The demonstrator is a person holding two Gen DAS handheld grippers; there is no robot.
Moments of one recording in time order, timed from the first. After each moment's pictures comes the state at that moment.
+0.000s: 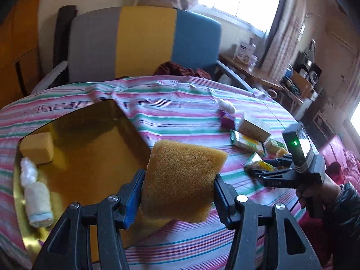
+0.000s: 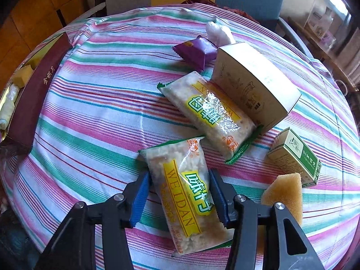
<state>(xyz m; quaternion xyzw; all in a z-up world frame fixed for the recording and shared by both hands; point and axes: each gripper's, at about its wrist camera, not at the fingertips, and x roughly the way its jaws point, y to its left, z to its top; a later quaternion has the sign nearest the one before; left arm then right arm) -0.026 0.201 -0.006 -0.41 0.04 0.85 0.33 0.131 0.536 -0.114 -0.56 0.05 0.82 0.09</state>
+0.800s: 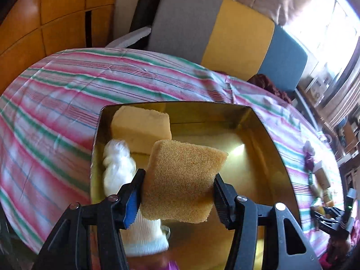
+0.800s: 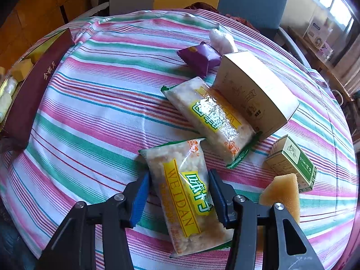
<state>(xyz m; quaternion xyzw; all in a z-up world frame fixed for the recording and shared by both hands) -0.160 0.066 -0.053 -0.48 -0.04 0.87 0.14 0.165 0.545 -0.099 -0.54 0.02 0.83 0.10</state>
